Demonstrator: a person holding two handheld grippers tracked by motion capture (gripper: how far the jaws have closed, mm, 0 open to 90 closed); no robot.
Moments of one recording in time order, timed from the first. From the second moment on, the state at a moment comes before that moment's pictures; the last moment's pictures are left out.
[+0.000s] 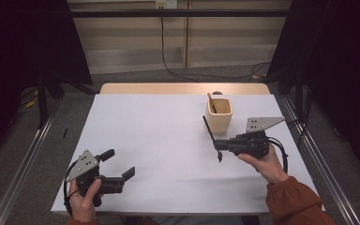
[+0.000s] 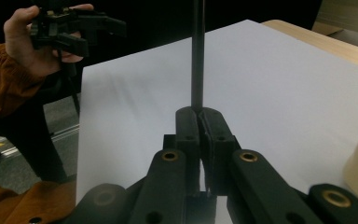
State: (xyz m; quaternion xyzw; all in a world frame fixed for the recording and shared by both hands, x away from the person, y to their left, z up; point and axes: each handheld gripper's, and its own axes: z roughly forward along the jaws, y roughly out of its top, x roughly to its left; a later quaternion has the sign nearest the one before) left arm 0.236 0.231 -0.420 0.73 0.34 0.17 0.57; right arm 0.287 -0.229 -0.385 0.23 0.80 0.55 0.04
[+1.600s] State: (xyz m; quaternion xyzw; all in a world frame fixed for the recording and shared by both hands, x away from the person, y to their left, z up) left arm 0.253 0.200 -0.401 0.78 0.26 0.12 0.56; right arm 0.310 -0.166 -0.369 0.13 0.94 0.30 -0.01
